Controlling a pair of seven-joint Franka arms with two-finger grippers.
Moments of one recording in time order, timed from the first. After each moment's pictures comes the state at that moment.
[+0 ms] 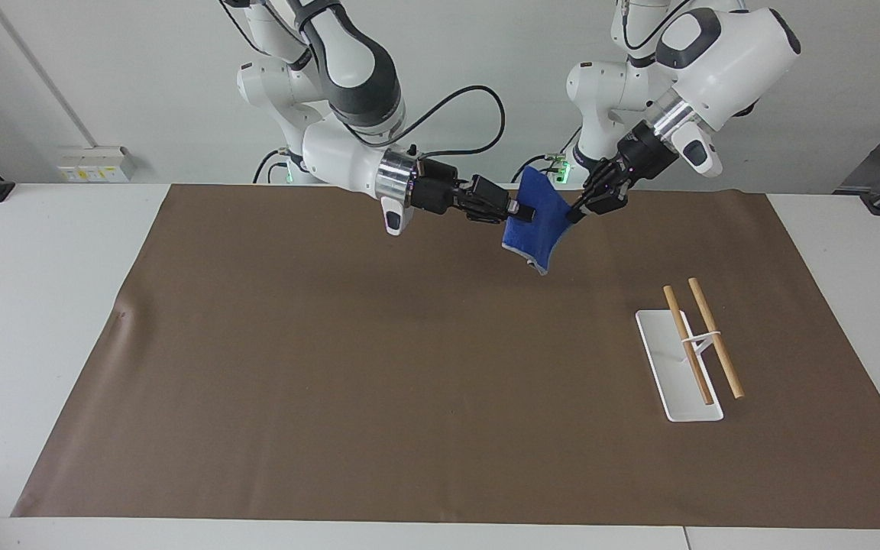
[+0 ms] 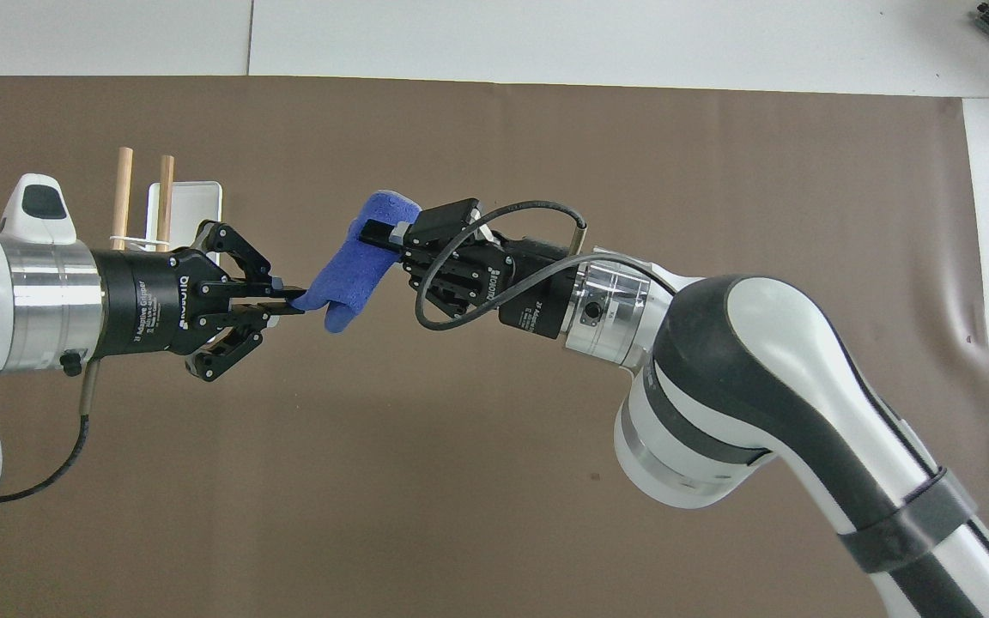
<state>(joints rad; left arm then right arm) -0.21 -0.20 -0.05 -1.98 -0.66 2.02 -1.28 0.20 0.12 0.35 -1.86 1.72 2.47 -0.09</state>
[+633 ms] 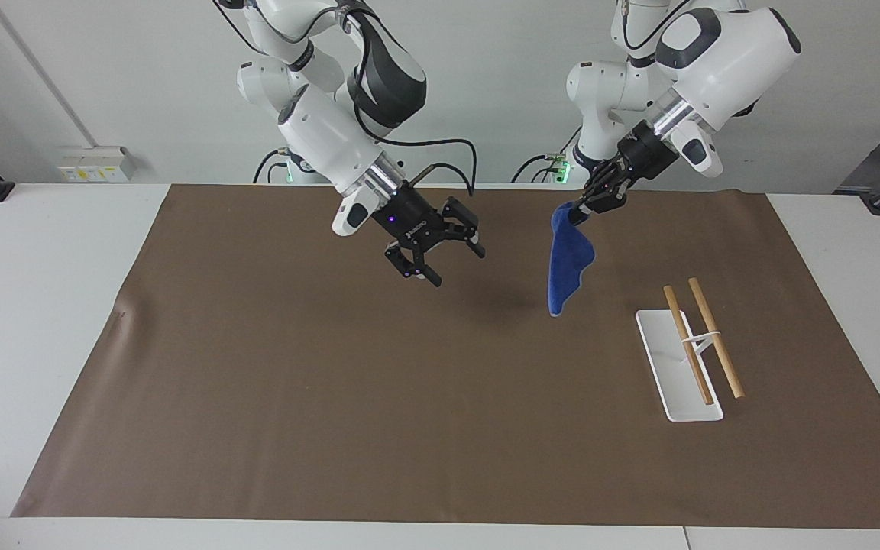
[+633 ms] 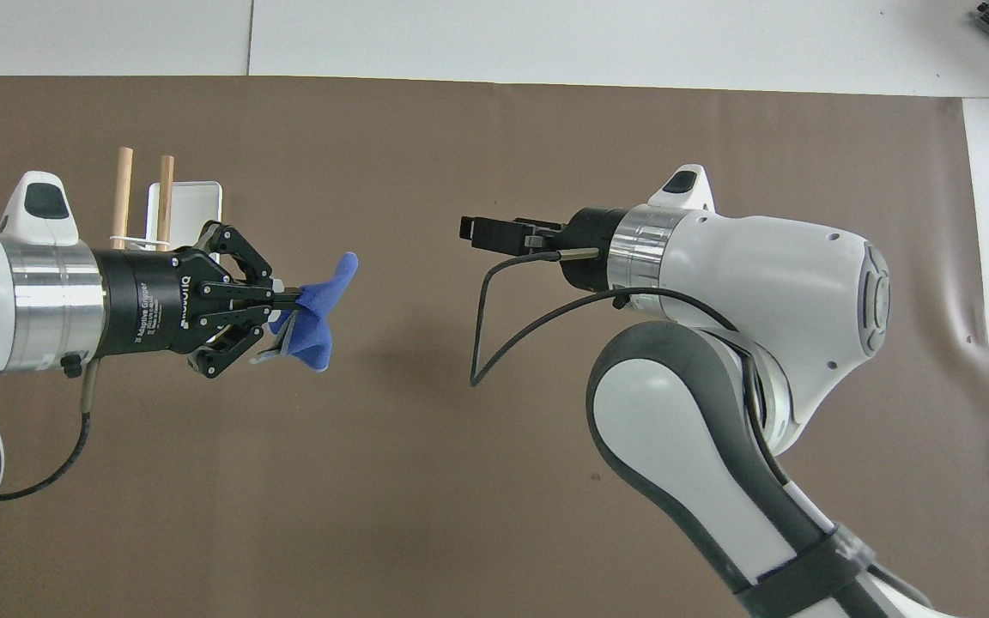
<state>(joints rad) -0.21 -0.20 -0.05 -1.98 -0.66 2.03 -1.22 0.10 0.14 0.34 -1.87 0.68 2.55 -0.08</state>
